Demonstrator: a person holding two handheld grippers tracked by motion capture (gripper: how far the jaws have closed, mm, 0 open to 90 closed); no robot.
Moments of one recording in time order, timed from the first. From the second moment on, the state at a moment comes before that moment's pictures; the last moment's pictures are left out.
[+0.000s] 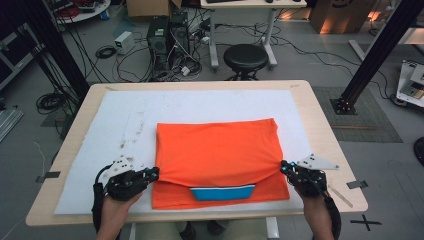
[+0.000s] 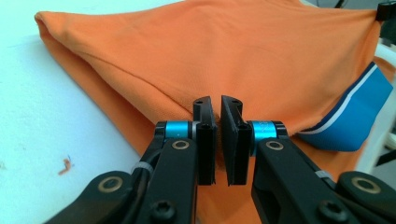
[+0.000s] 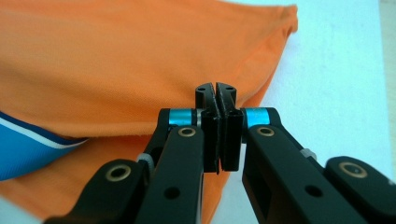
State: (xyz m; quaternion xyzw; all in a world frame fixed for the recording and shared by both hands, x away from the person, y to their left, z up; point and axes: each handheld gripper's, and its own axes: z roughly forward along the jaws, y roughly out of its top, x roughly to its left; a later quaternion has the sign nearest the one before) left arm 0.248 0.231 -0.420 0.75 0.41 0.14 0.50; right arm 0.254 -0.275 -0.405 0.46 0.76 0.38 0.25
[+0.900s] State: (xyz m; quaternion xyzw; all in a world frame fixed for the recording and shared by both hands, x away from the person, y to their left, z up) left arm 0.366 0.245 -0.425 0.71 0.48 0.16 0.50; right arm 0.343 -0.281 -0.417 0.51 0.73 0.39 0.24
